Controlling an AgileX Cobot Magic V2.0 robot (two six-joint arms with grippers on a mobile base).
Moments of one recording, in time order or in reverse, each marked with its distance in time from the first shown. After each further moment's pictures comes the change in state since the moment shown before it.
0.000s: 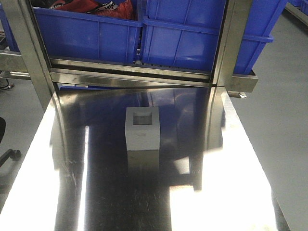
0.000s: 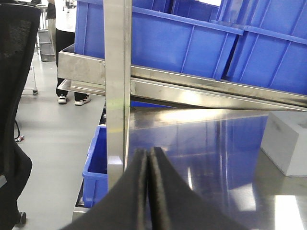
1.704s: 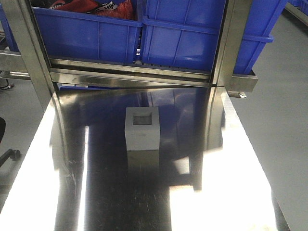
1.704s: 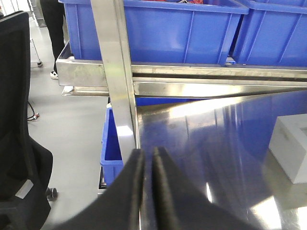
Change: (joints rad) left arm 0.000 0.539 -0.558 0.000 0.236 0.125; right arm 0.000 0.000 0.000 0.000 0.000 0.000
